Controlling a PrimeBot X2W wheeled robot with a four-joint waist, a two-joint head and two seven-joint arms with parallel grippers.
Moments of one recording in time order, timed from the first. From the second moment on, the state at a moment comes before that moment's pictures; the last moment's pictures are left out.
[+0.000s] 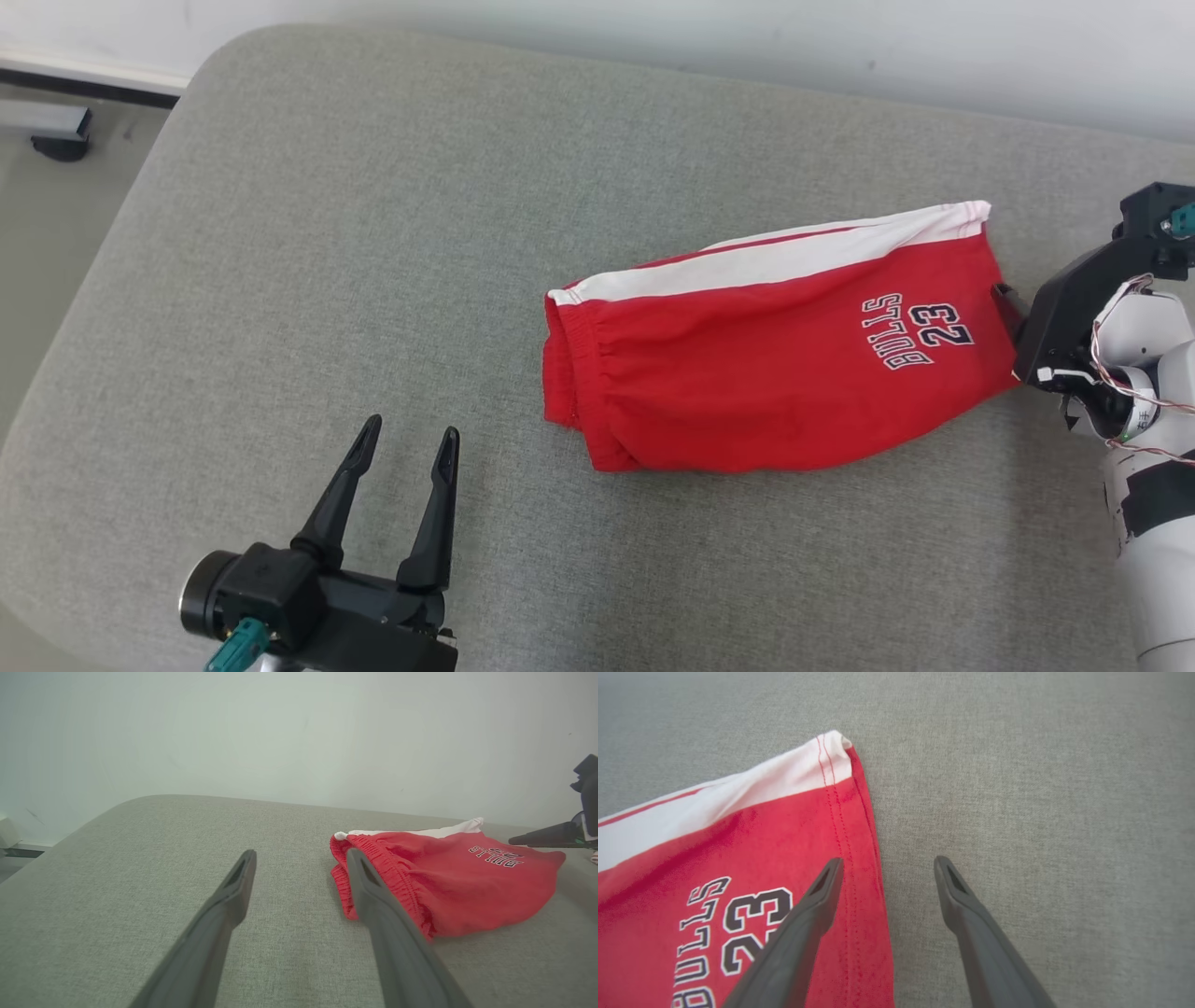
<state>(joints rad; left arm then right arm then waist) -0.16 0.20 -0.30 0.08 -0.36 -0.05 -0.26 -0.76 -0.29 -0.15 0.69 0.19 0.13 0.61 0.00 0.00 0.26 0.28</state>
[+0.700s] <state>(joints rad) -0.13 0.20 -0.28 0.09 -0.35 -0.04 -0.26 -0.77 -0.18 -0.20 0.70 0.04 0.13 0.65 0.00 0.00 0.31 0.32</state>
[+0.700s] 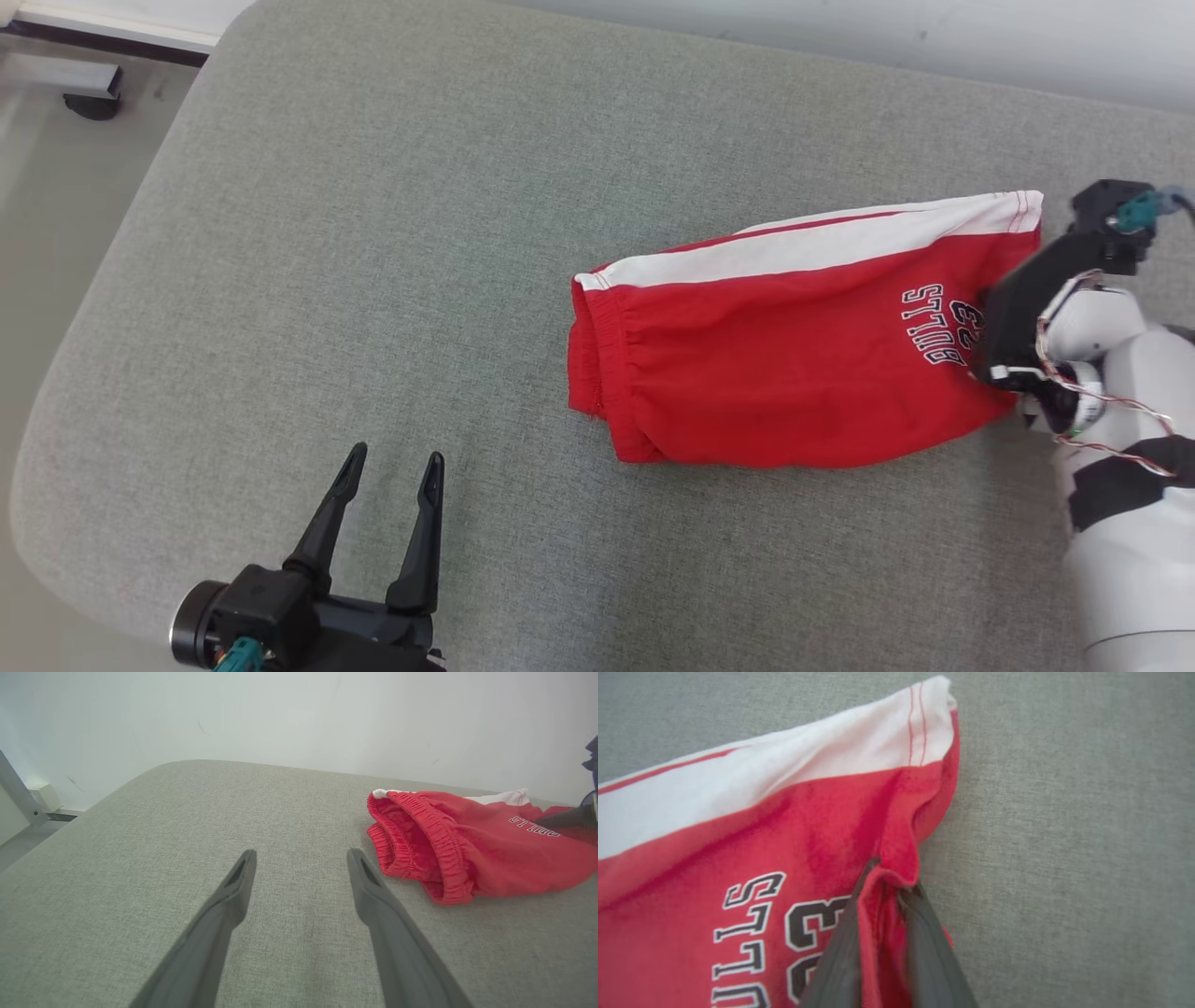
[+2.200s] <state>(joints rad) -0.08 0.22 -0.31 0.14 -0.42 -0.04 -0.23 -0.52 -0.15 -0.14 0.40 -0.11 0.13 0.52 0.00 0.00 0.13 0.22</state>
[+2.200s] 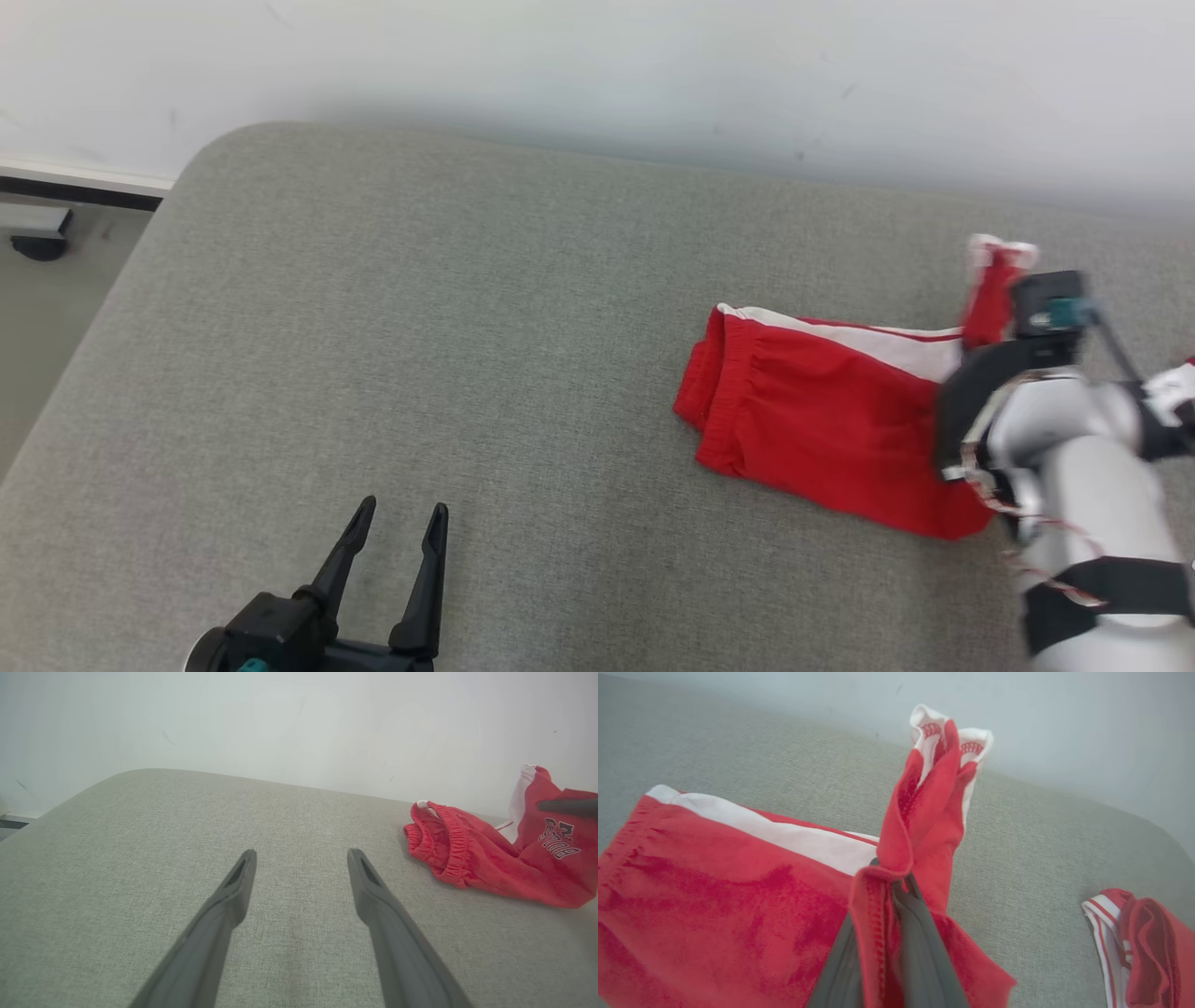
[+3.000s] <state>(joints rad) -0.08 0.20 -0.34 0.17 -0.43 -0.05 -0.24 -0.60 -0.05 0.11 0.64 0.09 0.13 0.47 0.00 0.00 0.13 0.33</state>
